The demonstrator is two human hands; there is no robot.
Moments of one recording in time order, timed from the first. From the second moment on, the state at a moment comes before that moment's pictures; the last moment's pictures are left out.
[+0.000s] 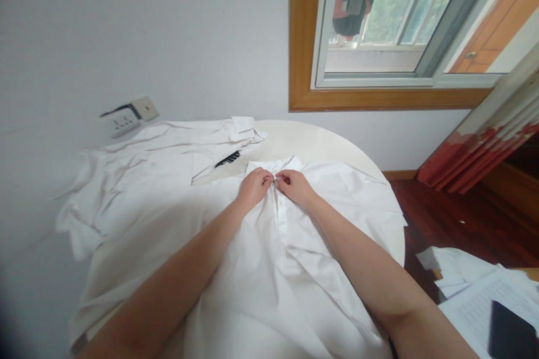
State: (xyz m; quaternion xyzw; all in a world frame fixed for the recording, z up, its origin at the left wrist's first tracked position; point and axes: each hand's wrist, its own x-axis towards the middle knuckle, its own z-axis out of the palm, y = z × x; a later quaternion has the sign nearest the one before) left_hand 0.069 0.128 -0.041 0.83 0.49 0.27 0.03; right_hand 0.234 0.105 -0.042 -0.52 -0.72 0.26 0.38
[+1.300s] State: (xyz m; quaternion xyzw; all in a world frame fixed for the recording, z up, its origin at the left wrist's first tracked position) left_hand 0.082 0.137 -0.048 0.77 0.58 0.26 0.11; right_hand 0.226 0.111 -0.047 -0.56 -0.72 0.16 0.39
